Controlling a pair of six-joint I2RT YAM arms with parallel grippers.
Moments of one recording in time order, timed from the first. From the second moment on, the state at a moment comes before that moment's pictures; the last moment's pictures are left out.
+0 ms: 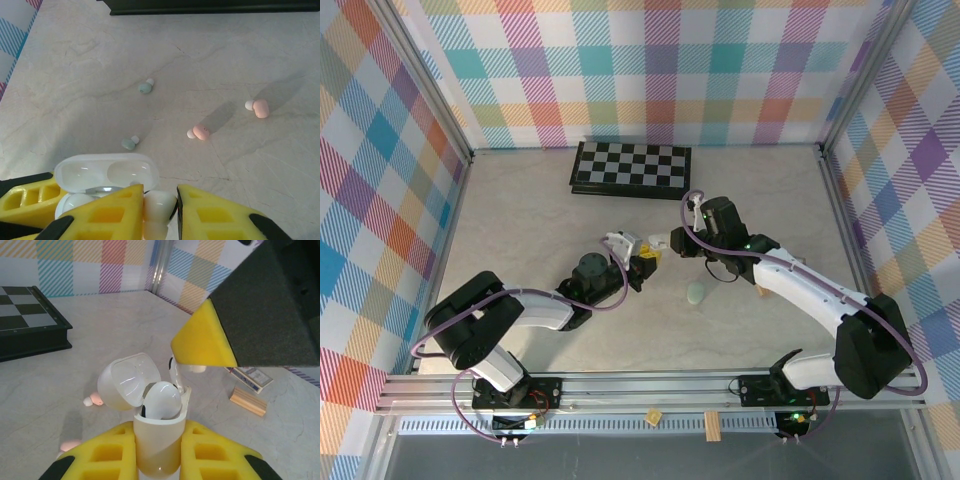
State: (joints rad) left arm -0.79 1.58 0.49 0.97 0.08 -0.26; right arm 0.60 1.34 0.92 -0.26 -0.15 0.49
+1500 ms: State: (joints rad) left arm -0.80 1.61 0.53 0.94 0.08 -0.27; right arm 0.59 1.33 0.93 -0.31 -0.27 0.54
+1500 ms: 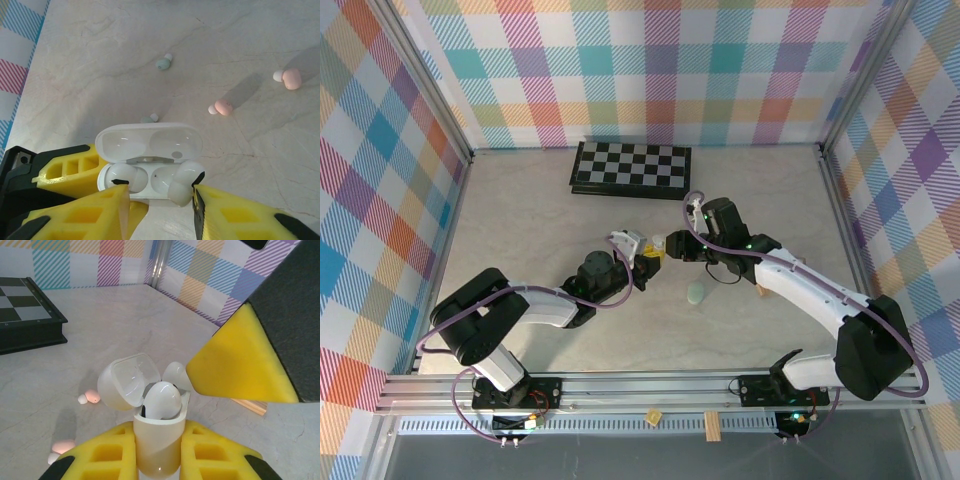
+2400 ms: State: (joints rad) left arm -0.80 1.67 0.47 1.17 0.14 -0.16; right arm 0.56 1.19 0.90 -0.19 -0.32 0.60
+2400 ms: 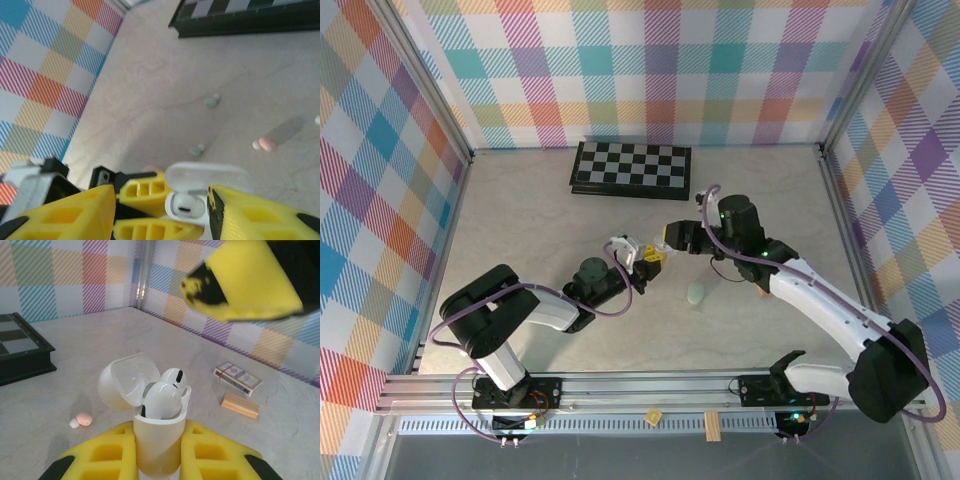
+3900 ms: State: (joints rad) left arm -0.80 1.50 0.41 1.08 0.28 0.13; right arm 0.60 1.21 1.13 -0.78 -0.37 -0.26
